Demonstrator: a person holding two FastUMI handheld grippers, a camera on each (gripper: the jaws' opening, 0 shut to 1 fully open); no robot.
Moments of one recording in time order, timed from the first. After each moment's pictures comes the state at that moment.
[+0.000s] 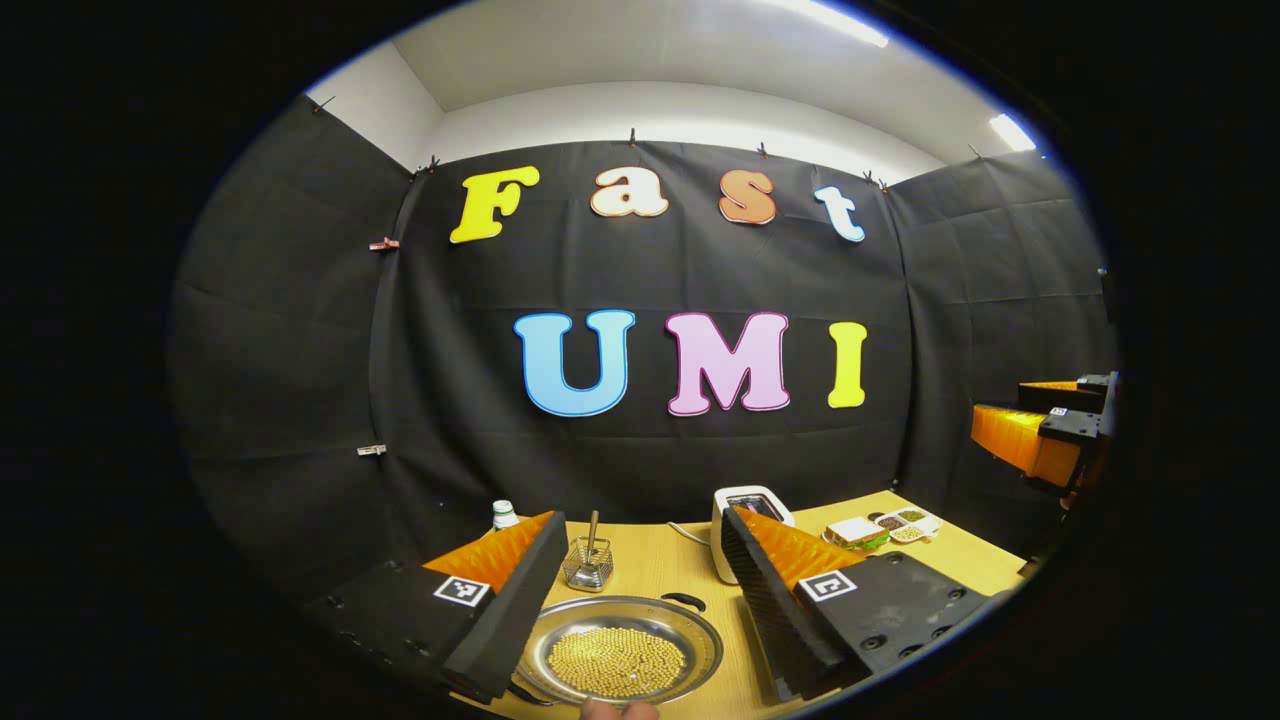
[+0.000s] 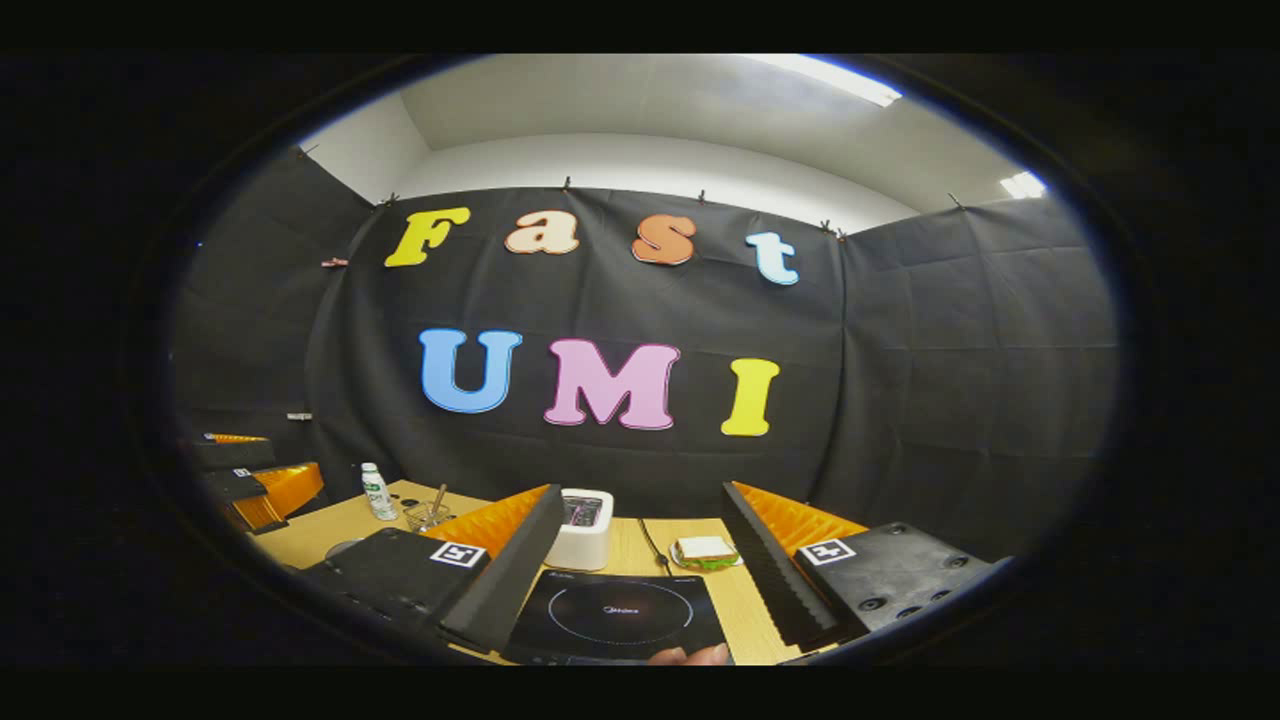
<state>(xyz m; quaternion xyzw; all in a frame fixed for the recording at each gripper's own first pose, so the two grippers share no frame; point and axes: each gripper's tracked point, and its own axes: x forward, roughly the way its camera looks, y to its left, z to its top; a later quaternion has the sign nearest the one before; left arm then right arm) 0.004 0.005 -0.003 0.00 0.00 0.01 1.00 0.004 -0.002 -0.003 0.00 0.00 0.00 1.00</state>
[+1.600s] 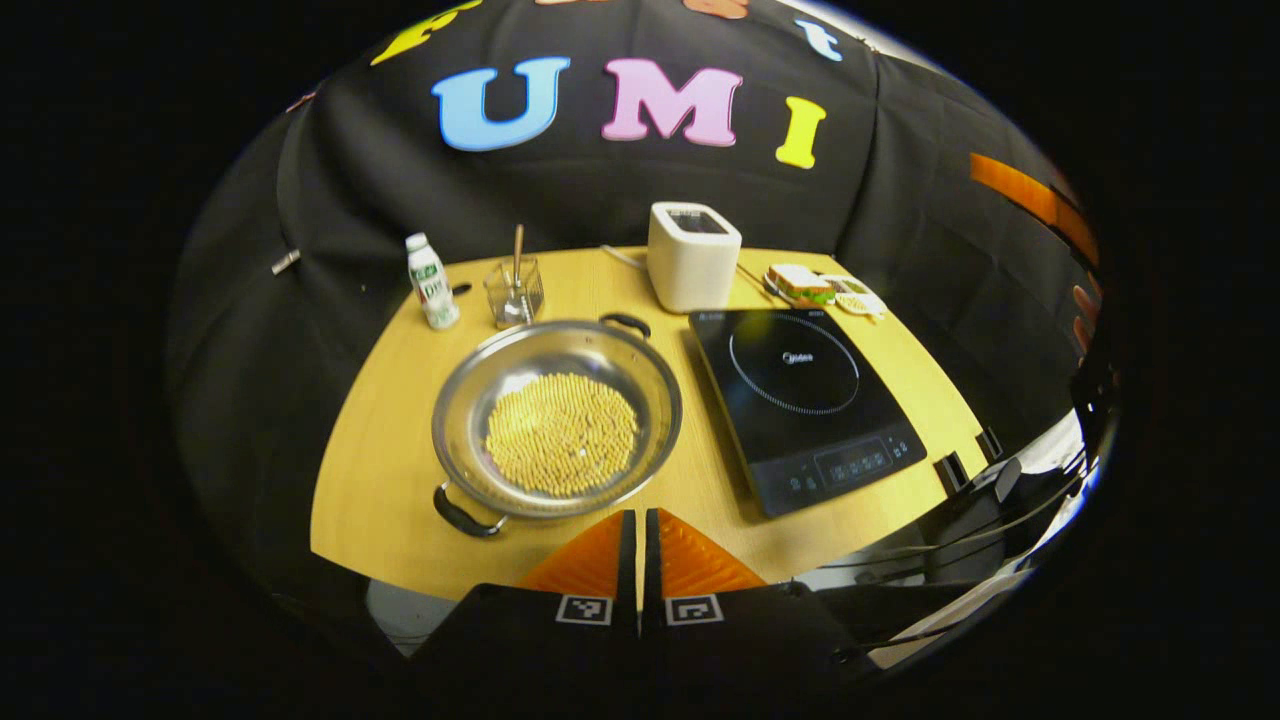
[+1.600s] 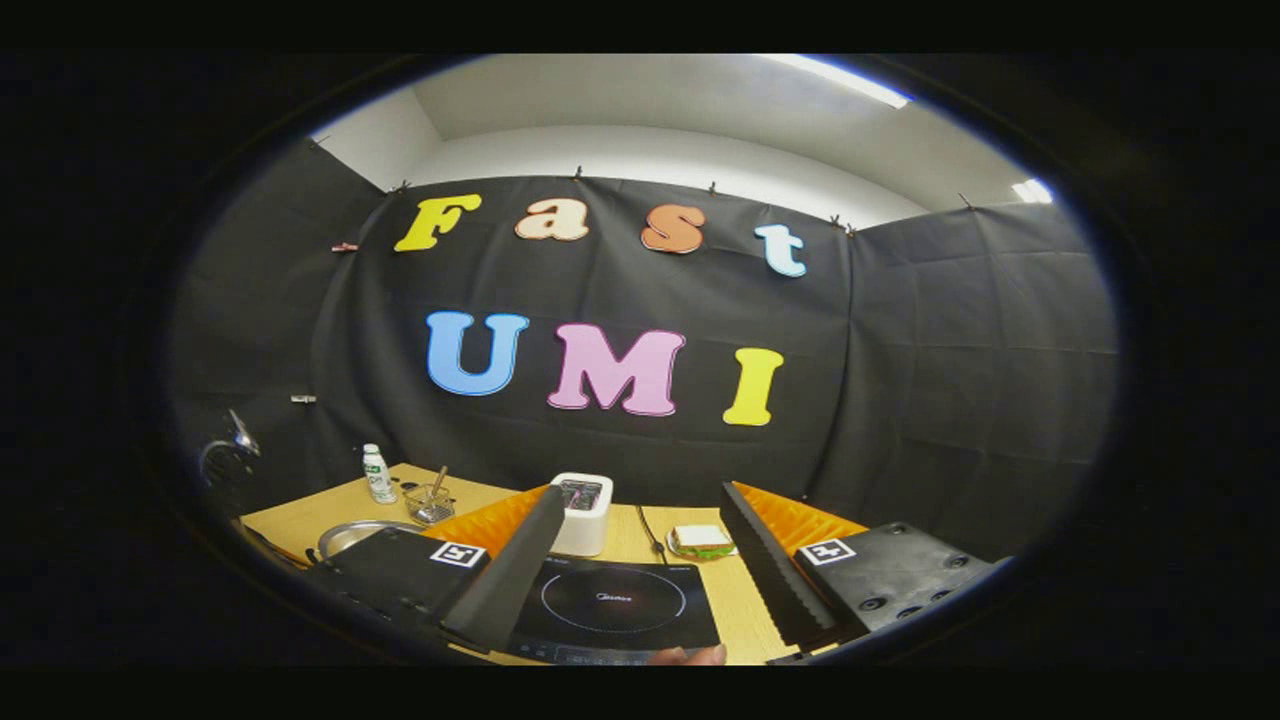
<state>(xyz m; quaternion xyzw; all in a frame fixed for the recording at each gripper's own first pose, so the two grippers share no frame) -0.089 -0.013 -0.235 -0.02 0.44 -0.11 0.89 -0.009 -0.003 -0.023 -0.01 0.03 0.00 1.00</state>
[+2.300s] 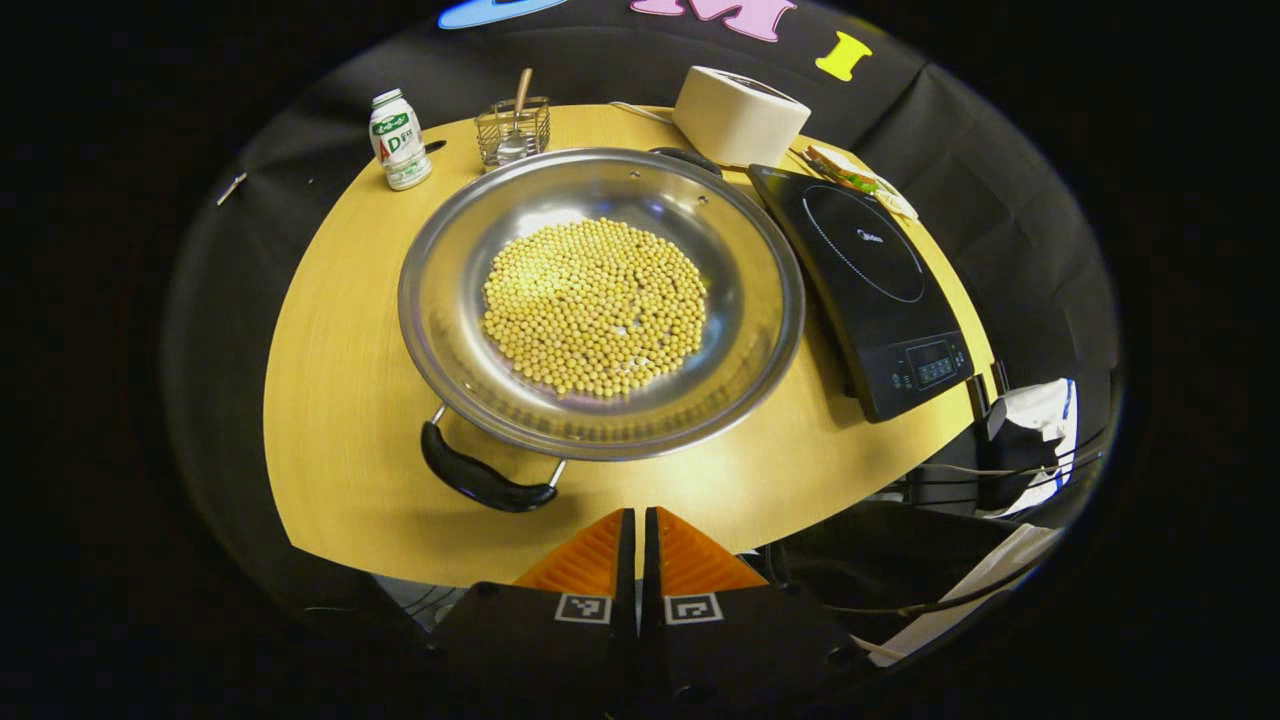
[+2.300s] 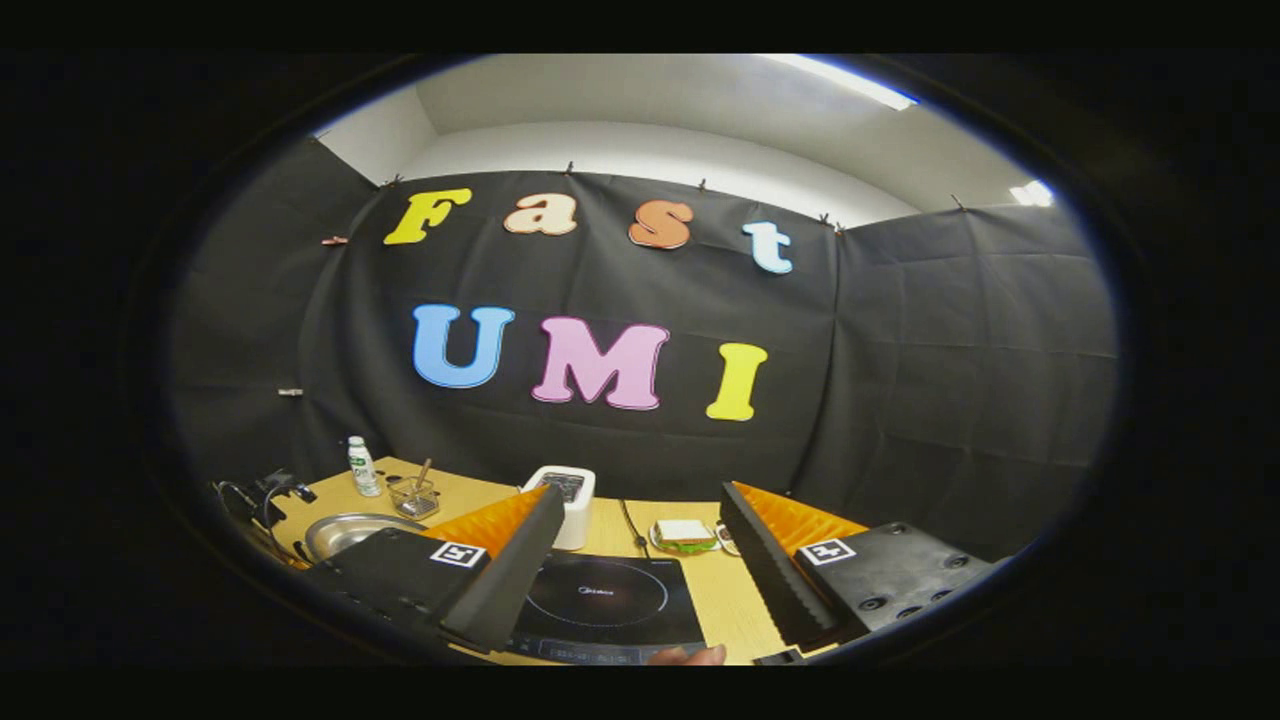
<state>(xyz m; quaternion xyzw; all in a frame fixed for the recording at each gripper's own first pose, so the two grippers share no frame) -0.073 0.065 -0.333 -0.02 0.59 -0.16 0.79 -0.015 -0.019 -0.029 -0.02 0.03 -0.02 1.00</state>
